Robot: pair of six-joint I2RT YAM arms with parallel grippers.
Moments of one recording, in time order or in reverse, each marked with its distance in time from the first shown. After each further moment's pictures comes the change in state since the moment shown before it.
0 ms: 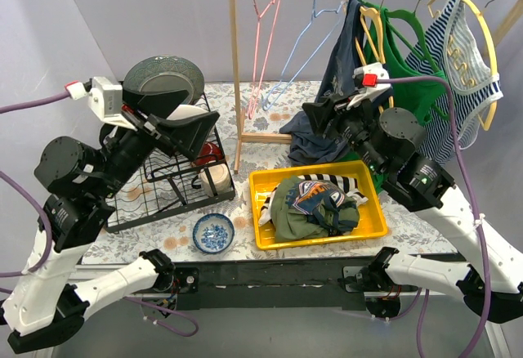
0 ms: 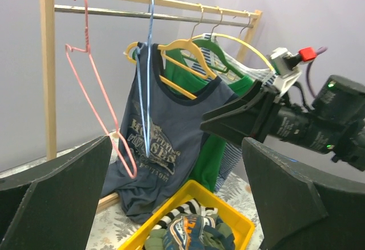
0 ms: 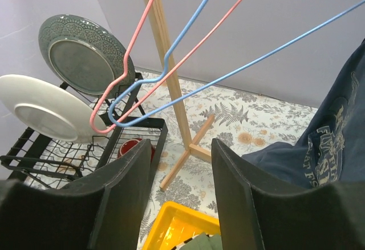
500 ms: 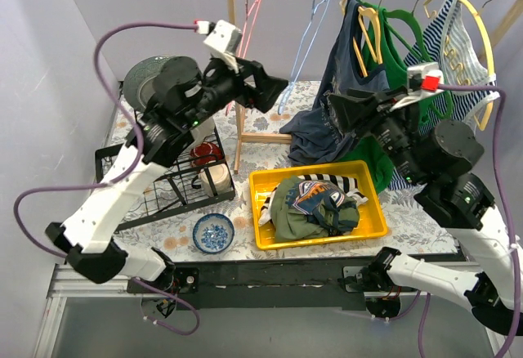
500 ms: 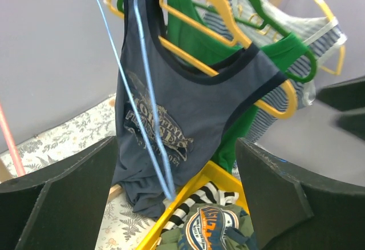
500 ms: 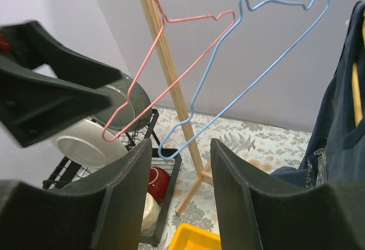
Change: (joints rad) left arm 0.000 0.487 0.261 -0.009 0.076 0.064; right arm 0.000 -0.093 0.087 -0.032 0.011 0.033
